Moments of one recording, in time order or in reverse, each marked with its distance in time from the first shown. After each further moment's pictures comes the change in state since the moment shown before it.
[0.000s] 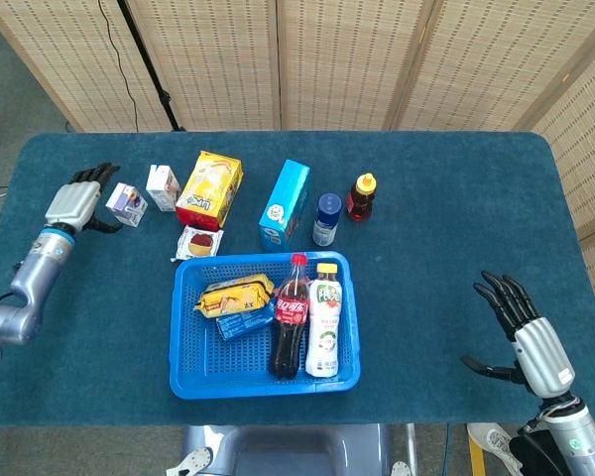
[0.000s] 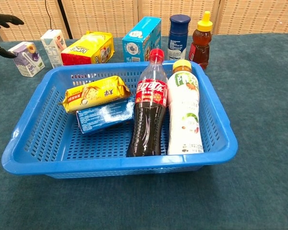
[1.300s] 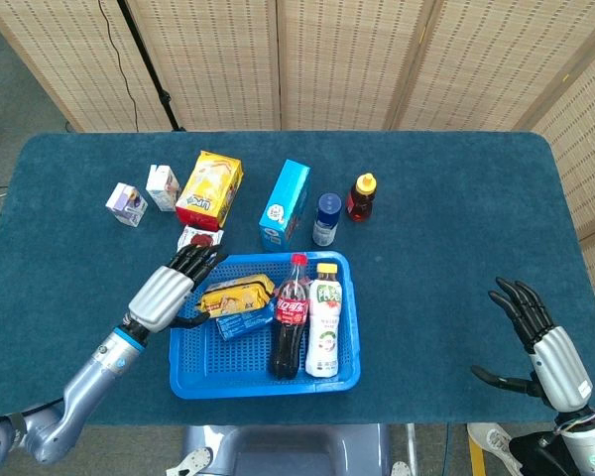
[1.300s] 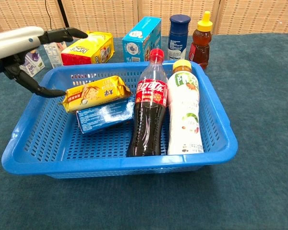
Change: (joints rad) left arm 0.250 0.104 0.080 -0.905 0.234 0.524 0.433; right arm -0.031 0.036 -0.017 -0.004 -0.050 0.095 0.082
